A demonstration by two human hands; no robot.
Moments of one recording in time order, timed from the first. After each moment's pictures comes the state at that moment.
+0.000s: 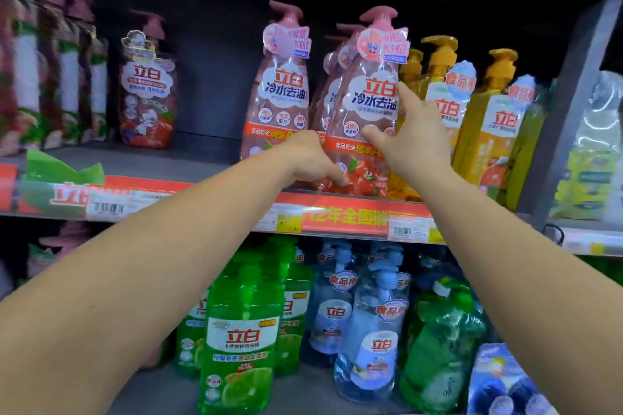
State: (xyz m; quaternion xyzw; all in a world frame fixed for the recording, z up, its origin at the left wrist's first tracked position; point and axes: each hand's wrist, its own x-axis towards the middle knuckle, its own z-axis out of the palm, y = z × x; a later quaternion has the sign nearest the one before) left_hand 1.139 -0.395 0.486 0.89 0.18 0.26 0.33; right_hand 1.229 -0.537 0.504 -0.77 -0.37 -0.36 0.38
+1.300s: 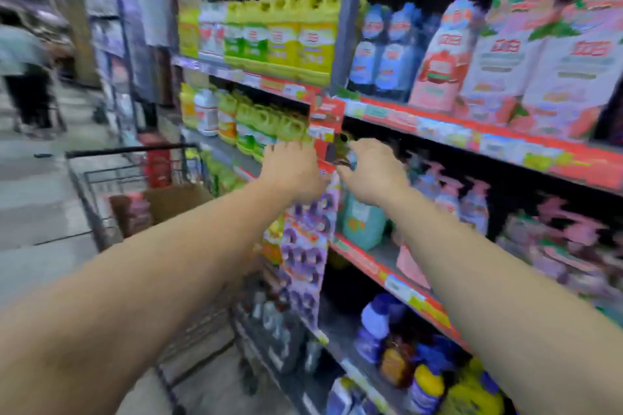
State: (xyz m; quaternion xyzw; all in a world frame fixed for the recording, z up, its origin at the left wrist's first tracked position) left_hand 0.516 -0.255 0.347 0.70 0.67 0.20 -0.10; right_hand 0.663 -0.250 0.363 -0.57 -0.78 -0.11 0.25
